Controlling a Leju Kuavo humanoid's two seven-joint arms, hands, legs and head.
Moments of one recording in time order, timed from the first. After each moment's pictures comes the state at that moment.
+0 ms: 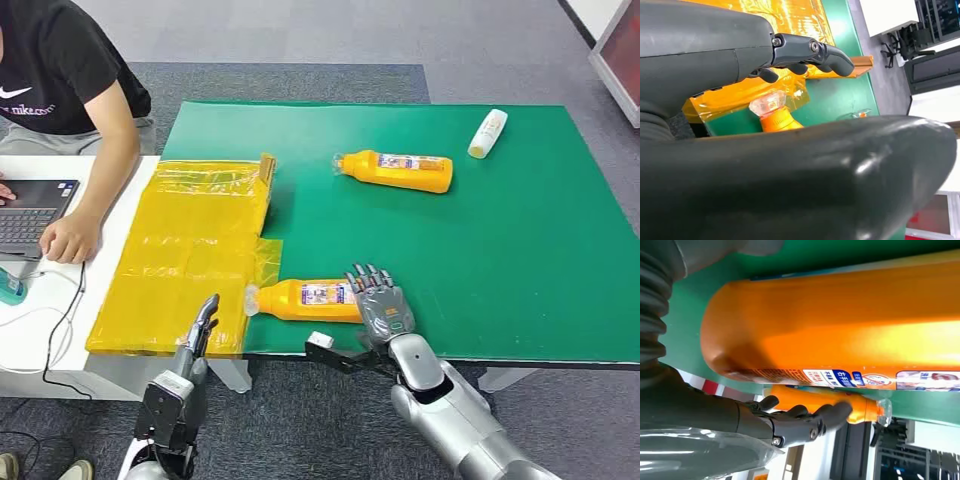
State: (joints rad) left arm 0.19 -0.02 -0.37 -1.61 -0.14 0.17 -0.26; right arm -0.41 0.00 0.64 -0.96 1.26 -0.23 0.17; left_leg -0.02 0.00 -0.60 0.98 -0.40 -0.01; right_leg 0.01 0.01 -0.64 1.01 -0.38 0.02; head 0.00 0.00
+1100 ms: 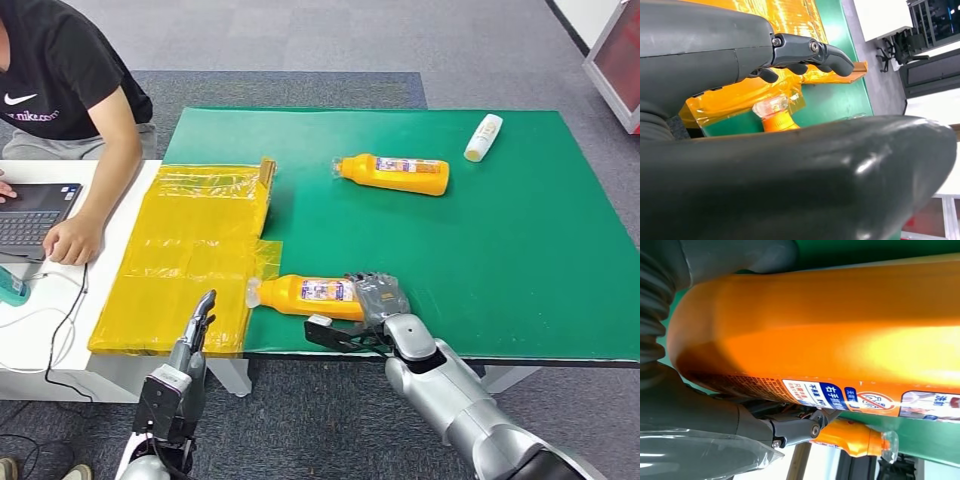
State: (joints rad) left arm 0.17 -0.03 -0.35 -1.60 -0.14 0.16 -0.26; right arm -0.53 0.05 0.65 -0.75 1.16 -0.13 0.14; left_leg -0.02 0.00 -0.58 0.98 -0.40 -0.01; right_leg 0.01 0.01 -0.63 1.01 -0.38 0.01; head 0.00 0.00
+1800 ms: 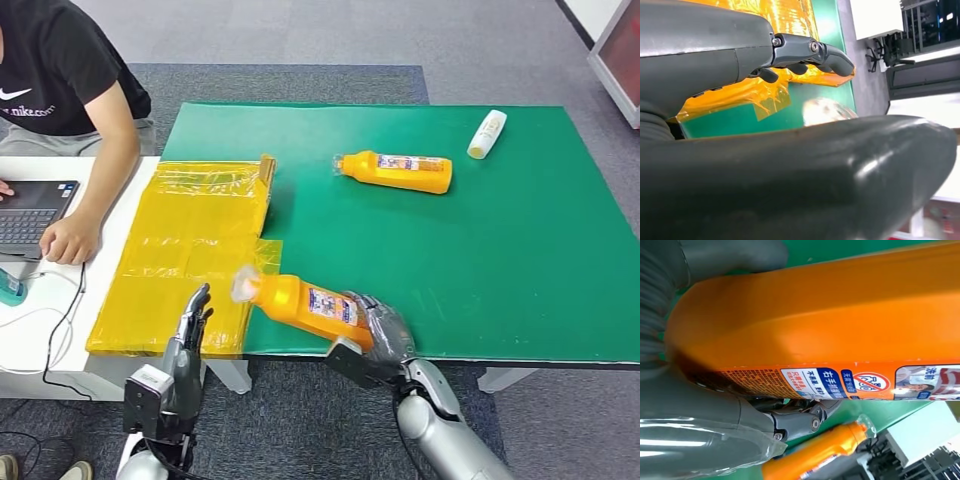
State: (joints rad) left arm 0.16 -0.04 -0.35 -1.59 -0.01 0.15 -0.35; right arm -0.25 0.04 0.49 -0.99 0.62 -0.35 -0.33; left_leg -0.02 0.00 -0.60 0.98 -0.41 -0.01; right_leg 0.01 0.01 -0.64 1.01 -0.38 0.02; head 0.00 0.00
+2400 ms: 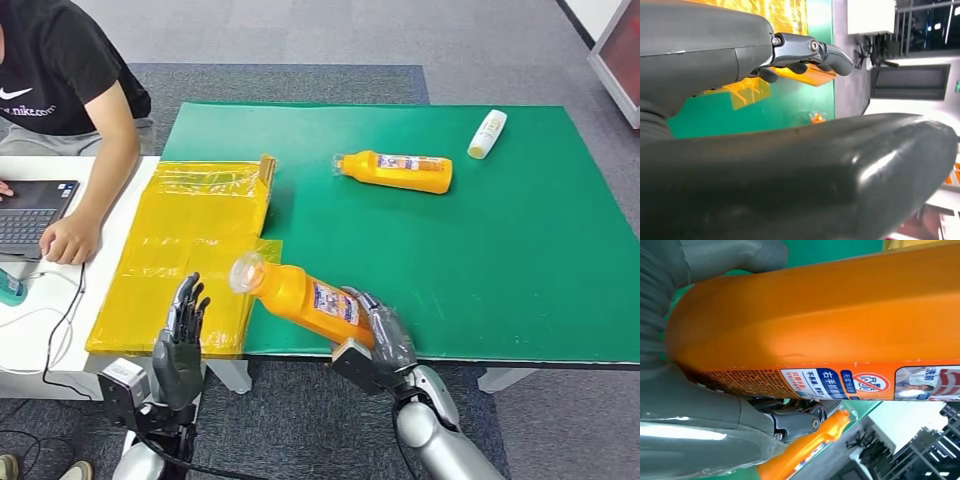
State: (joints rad) left arm 0.12 -0.05 -0.35 -1.60 0.14 0.10 -0.40; right arm -0.19 0.04 0.48 -1.12 0.55 -0.34 -0.37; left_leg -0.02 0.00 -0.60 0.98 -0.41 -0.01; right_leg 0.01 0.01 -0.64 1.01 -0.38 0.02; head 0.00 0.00
